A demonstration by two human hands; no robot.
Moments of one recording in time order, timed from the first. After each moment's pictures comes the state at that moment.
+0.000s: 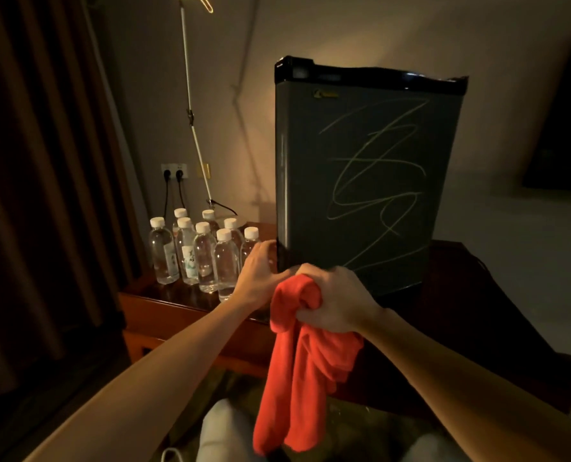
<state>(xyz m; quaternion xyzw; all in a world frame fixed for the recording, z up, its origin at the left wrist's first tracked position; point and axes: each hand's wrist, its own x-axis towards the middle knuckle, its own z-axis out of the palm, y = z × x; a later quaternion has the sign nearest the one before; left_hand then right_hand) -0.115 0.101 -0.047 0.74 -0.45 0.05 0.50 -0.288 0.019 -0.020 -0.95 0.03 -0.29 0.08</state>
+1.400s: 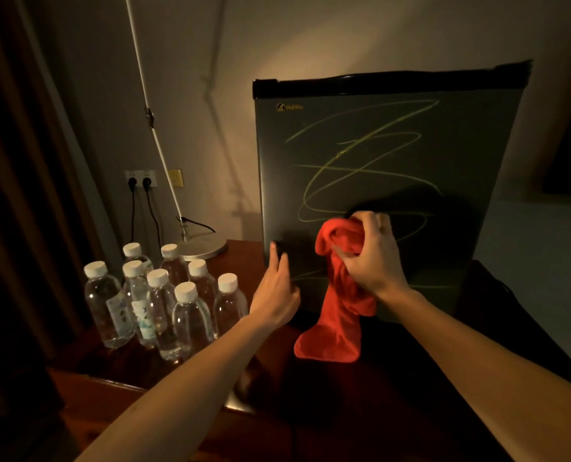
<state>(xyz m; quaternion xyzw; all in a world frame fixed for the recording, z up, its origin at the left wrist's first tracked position) -0.022 -0.047 -0.052 0.80 -0.50 0.03 0.34 -0.175 -0.164 0.015 -0.84 0.23 -0.47 0.16</state>
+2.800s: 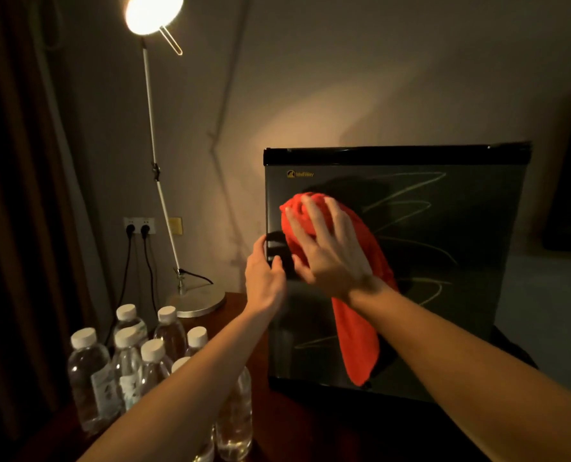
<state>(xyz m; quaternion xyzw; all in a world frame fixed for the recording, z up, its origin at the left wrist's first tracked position) 0.034 -0.087 0.060 0.67 -0.34 0.06 0.65 -0.083 -0.170 0.103 -0.83 0.14 -0.44 -0.32</state>
